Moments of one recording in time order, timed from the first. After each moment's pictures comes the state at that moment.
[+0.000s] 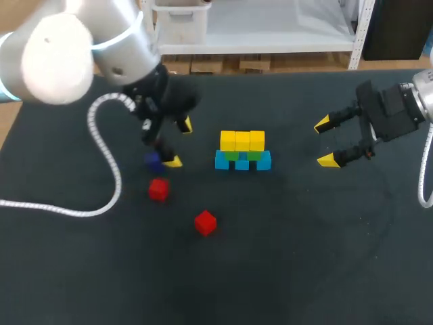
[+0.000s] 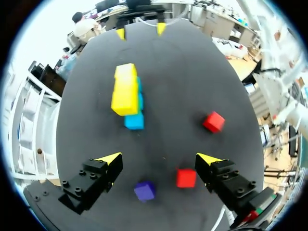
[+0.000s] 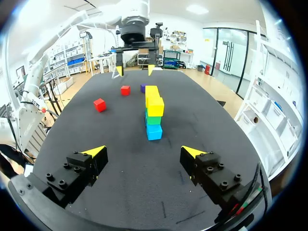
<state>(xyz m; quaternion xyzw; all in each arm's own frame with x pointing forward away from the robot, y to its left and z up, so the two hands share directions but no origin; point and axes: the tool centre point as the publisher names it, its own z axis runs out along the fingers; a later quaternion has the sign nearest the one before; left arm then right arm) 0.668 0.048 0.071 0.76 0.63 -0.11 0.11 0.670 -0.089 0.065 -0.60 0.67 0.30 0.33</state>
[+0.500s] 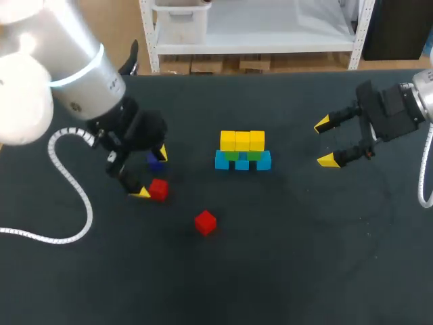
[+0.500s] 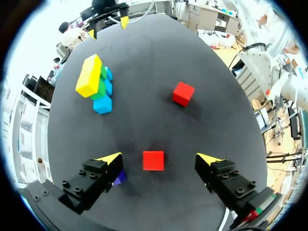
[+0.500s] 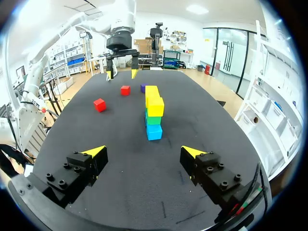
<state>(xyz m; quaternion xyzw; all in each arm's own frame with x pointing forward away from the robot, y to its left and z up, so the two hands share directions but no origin) 0.621 0.097 0.043 0.80 0.59 -0.10 0.12 0.670 -0.089 0.065 -0.60 0.67 0.30 0.33</state>
